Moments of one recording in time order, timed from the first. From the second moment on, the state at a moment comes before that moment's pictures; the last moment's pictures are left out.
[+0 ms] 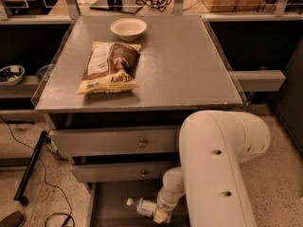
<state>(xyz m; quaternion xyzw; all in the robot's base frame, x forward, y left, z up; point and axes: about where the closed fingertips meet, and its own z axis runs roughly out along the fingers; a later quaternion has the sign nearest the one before) 0.441 -0.039 0.248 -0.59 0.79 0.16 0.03</state>
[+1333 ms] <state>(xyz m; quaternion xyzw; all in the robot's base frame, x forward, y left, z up) 0.430 -0.104 0.339 -0.56 0.81 0.13 0.07</state>
